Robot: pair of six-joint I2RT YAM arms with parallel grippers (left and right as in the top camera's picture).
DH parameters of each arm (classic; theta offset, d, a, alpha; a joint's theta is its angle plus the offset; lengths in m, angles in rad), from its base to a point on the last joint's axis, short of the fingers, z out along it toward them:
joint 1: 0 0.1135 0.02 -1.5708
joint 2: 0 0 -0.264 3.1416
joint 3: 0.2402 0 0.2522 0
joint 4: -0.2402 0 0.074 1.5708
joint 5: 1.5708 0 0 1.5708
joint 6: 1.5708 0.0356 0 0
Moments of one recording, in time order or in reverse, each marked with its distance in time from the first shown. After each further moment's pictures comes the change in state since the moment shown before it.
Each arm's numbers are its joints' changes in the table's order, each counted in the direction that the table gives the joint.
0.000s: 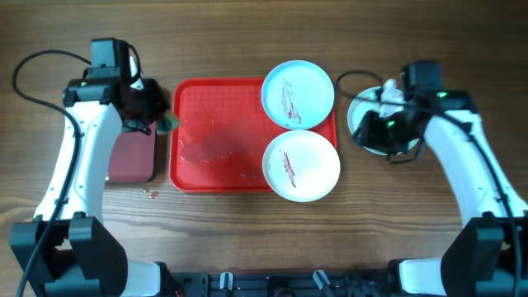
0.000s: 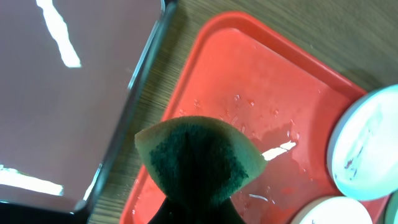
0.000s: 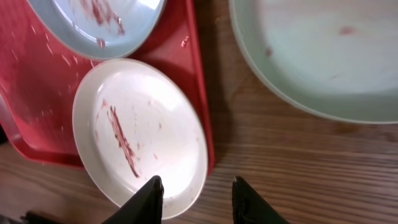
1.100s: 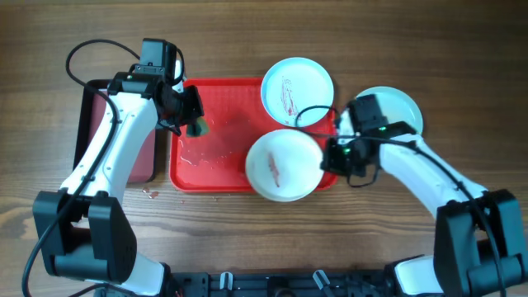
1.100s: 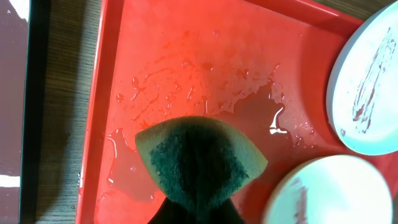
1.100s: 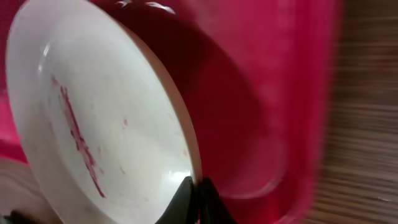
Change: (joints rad) left arm -0.174 0.087 0.000 0.030 -0.001 0.048; right arm 0.246 0.040 -0.283 0.380 -0.029 0.231
